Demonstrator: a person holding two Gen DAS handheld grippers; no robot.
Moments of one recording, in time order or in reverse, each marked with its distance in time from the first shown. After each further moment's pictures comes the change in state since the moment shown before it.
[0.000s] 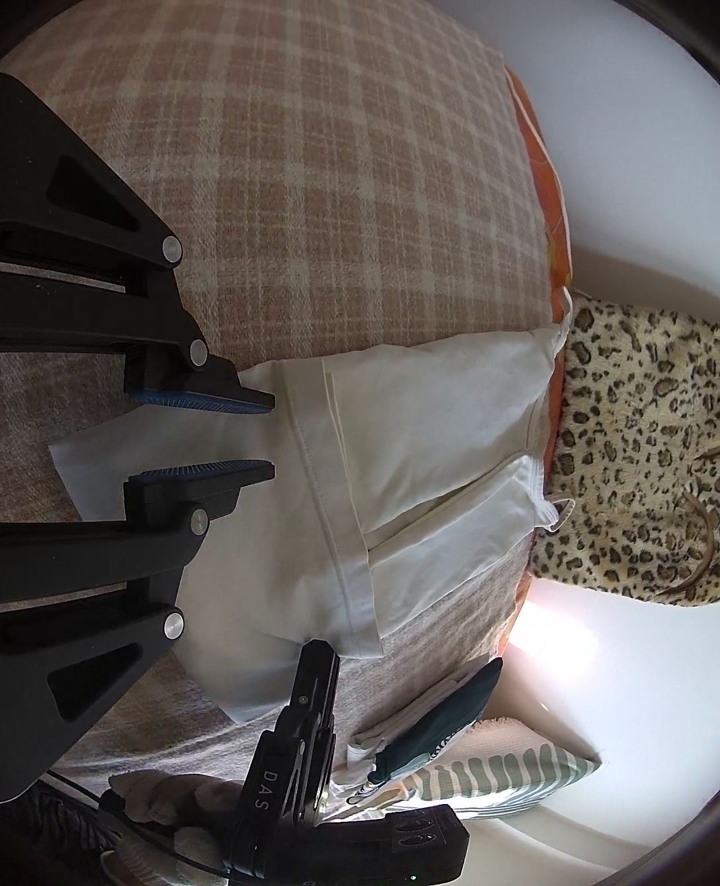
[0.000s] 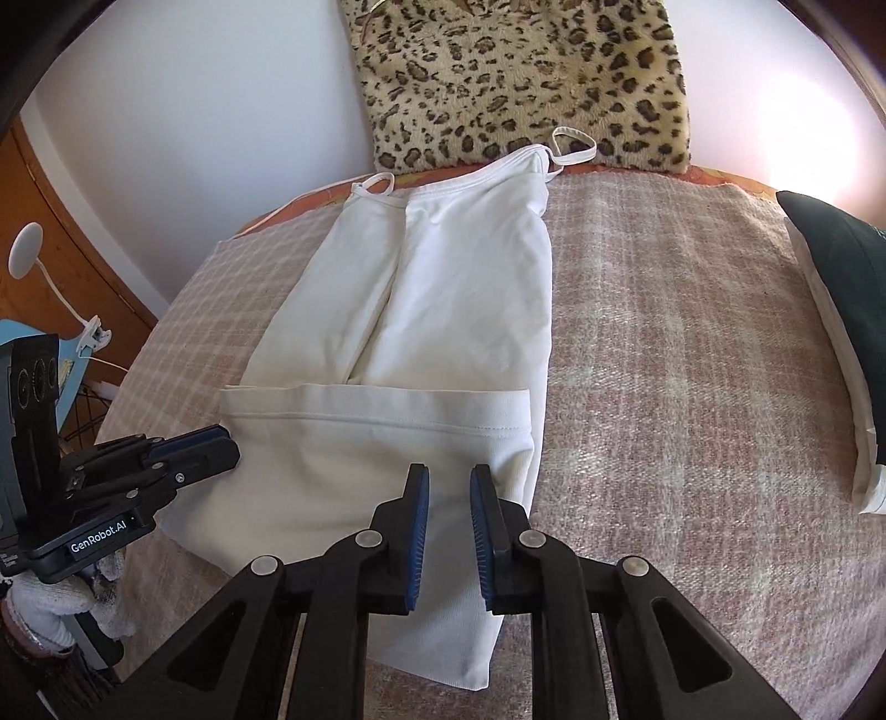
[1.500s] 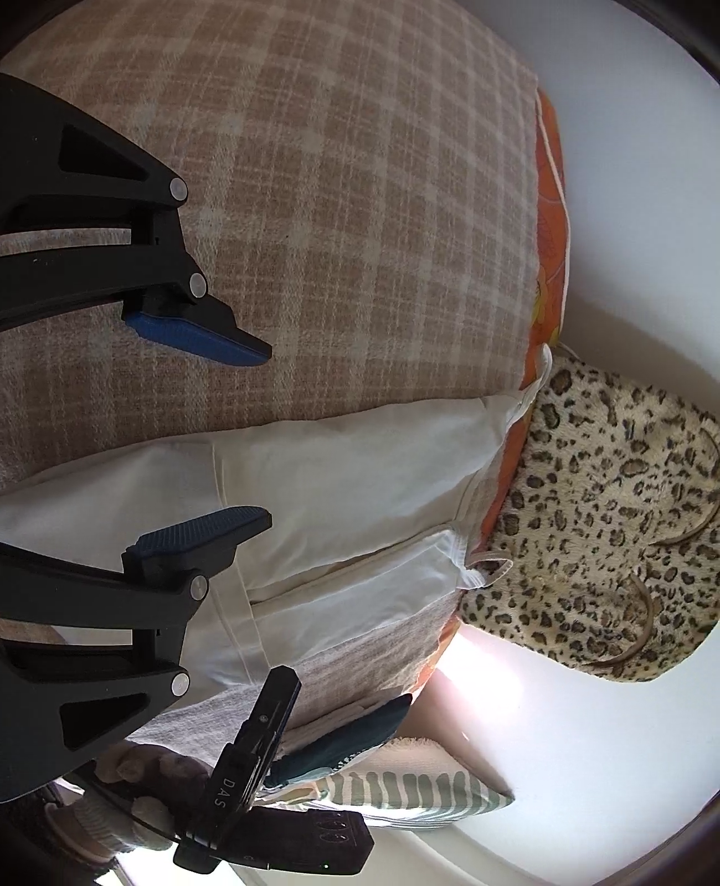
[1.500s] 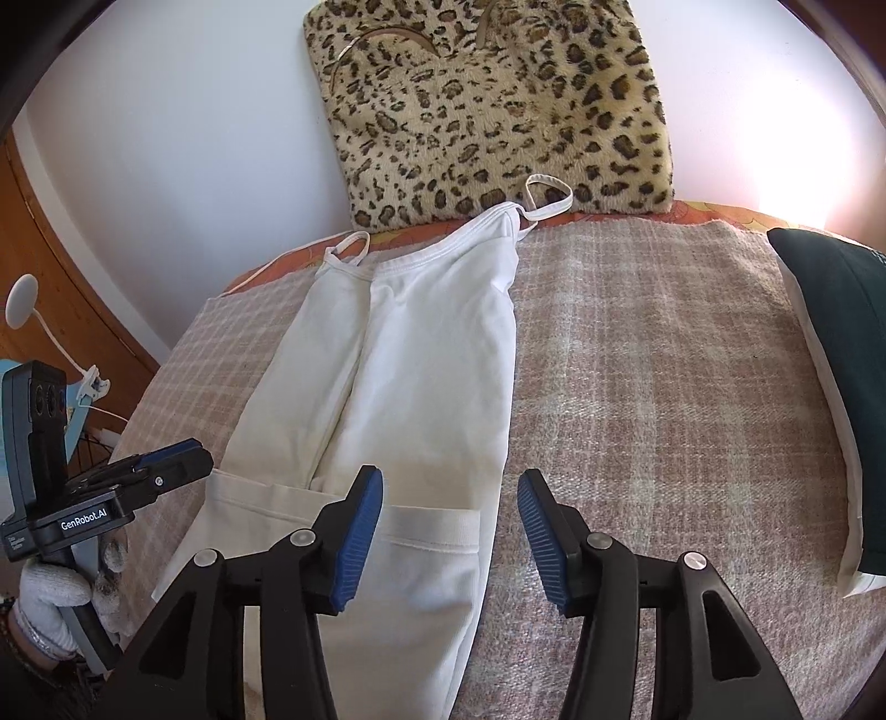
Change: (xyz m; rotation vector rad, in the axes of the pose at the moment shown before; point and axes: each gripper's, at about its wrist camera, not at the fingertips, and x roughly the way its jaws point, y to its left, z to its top) left arm 0.007 0.050 0.035 -0.193 -0.052 -0.054; right arm 0.006 -0.022 0.035 0.047 -0.094 0.015
